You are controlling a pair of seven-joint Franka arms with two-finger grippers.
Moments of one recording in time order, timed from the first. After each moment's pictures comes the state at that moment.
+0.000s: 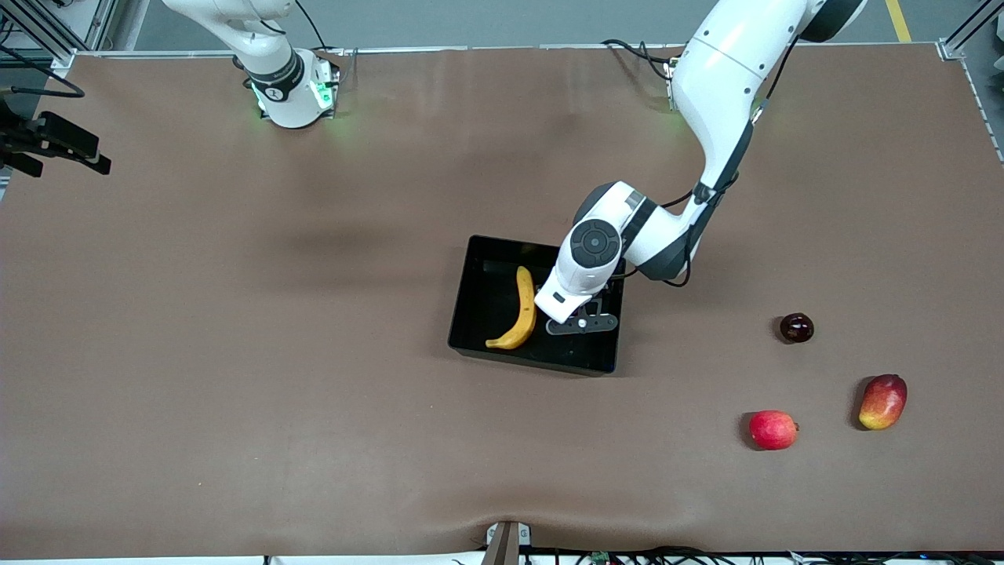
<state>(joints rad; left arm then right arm) -0.47 0.66 -0.18 -1.65 0.07 2.27 -0.73 -0.09 -0.07 0.01 -1.55 0.05 1.39 -0.07</state>
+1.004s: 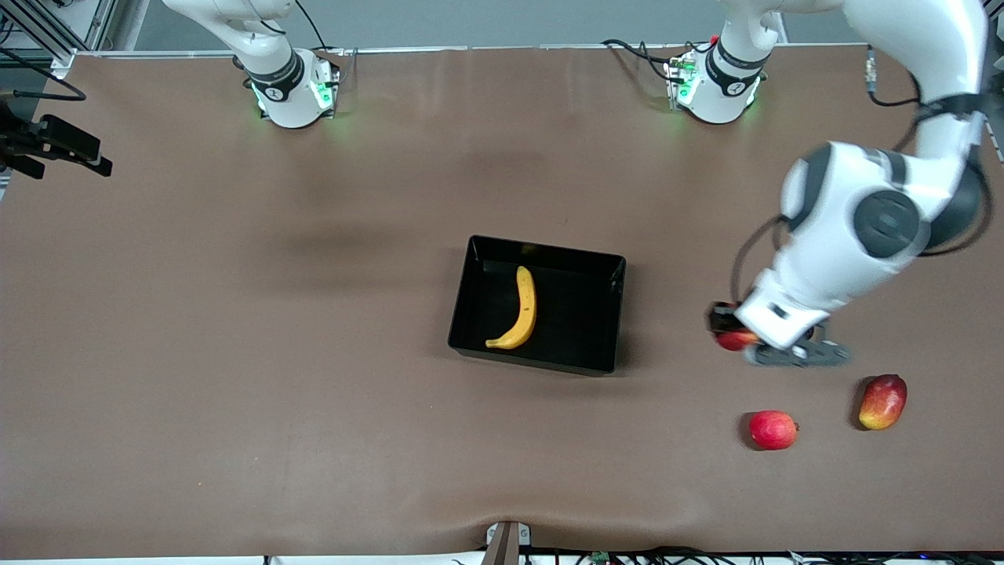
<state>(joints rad) -0.03 0.38 -0.15 -1.62 0.07 2.04 -0.15 -0.09 -0.06 0.01 -1.55 0.05 1.39 -0.07</state>
